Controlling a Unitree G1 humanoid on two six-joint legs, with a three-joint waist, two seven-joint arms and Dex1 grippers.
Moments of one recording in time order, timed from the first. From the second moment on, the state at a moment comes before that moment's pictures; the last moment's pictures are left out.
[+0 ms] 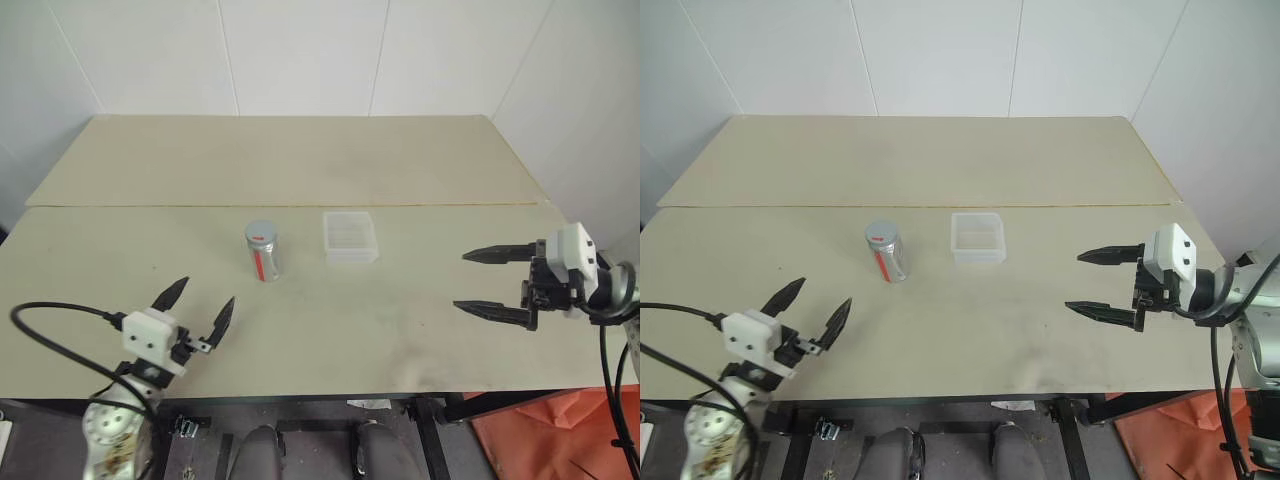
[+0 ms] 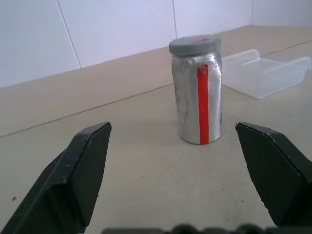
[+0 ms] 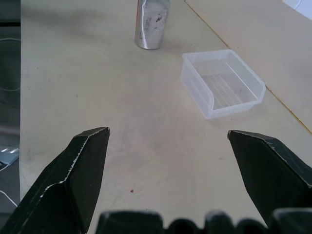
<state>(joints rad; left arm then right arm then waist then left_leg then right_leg) 0.21 0.22 0.26 -0.30 -0.16 -0.15 -0.54 -0.24 -0.92 -0.24 -0.06 0.50 0.18 1.34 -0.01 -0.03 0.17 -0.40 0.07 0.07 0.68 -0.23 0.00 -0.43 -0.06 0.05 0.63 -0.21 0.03</state>
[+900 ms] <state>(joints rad) -0.13 0.14 0.05 0.10 0.01 -0.25 -0.25 -0.05 -0.89 -0.29 -0.27 0.56 0.23 1.22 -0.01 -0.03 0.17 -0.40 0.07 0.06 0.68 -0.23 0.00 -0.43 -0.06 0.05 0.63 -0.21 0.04</state>
